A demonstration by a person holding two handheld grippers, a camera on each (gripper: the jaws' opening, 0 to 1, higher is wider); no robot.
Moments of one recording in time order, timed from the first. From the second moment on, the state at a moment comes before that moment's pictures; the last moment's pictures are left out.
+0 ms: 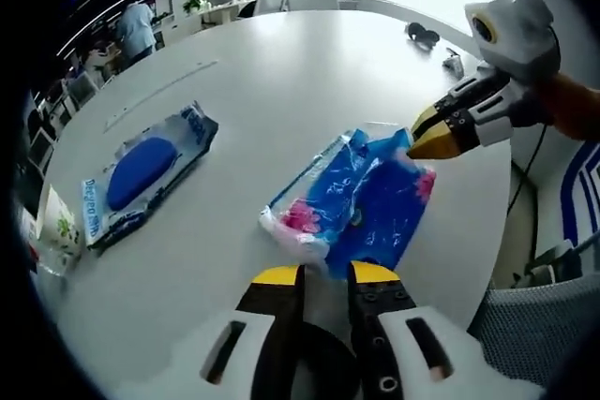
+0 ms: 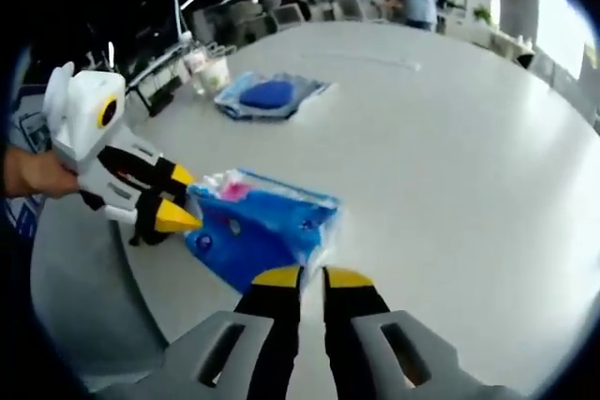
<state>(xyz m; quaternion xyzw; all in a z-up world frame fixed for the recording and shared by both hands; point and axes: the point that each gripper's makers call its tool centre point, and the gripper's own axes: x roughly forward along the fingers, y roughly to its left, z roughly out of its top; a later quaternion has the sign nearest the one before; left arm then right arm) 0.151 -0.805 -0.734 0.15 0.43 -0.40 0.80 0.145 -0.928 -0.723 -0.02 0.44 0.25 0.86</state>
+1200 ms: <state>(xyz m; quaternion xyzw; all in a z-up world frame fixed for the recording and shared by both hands) 0.175 -0.815 -0.709 0.15 0.42 -0.40 0.80 0.161 -0.937 -0.695 -0.01 0.42 0.24 0.88</state>
